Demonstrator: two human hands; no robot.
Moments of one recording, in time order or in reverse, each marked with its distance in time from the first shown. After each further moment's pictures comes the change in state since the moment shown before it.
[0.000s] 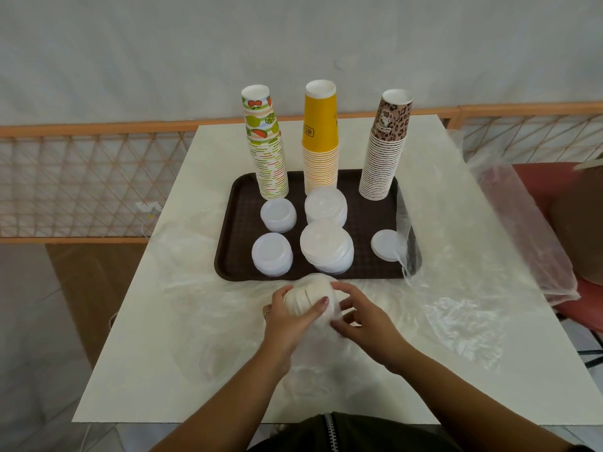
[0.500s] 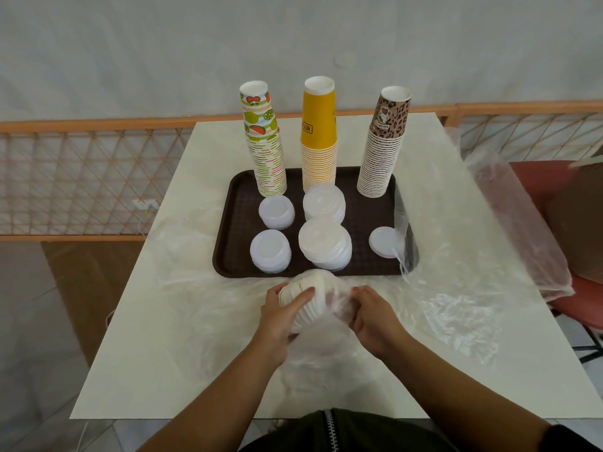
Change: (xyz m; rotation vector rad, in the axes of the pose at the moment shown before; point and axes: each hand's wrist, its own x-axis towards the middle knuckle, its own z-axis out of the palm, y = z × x) left_hand 0.007 -0.003 -0.010 -0.411 -0.131 -0.146; right_hand 0.016 -0.005 0.006 0.993 0.291 0.395
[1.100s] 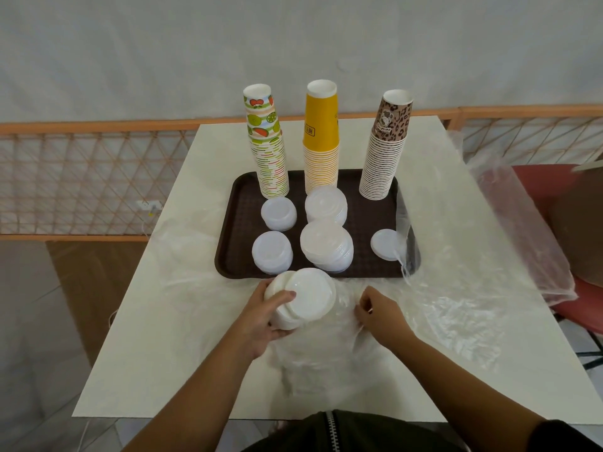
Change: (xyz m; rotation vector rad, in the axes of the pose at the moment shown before) left_hand -0.001 0.020 -0.031 -0.049 -0.159 -0.033; right_hand 0.029 0.006 -0.038 -1.254 0.129 -0.282
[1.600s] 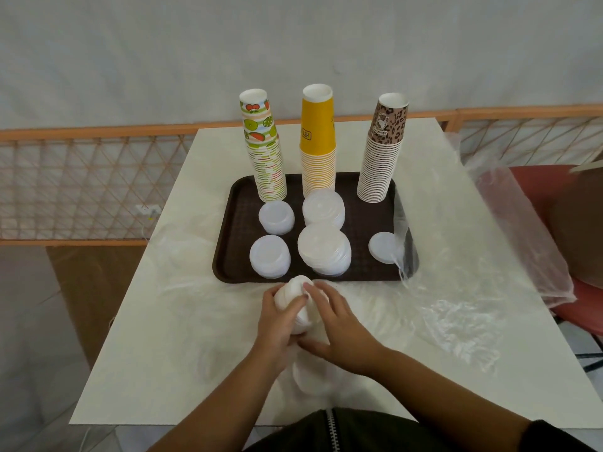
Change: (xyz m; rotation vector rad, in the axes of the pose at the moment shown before) left_hand 0.000 -0.019 0.037 0.018 0.222 0.150; right_hand -0.036 -0.044 0.020 -0.113 -0.162 -0.596
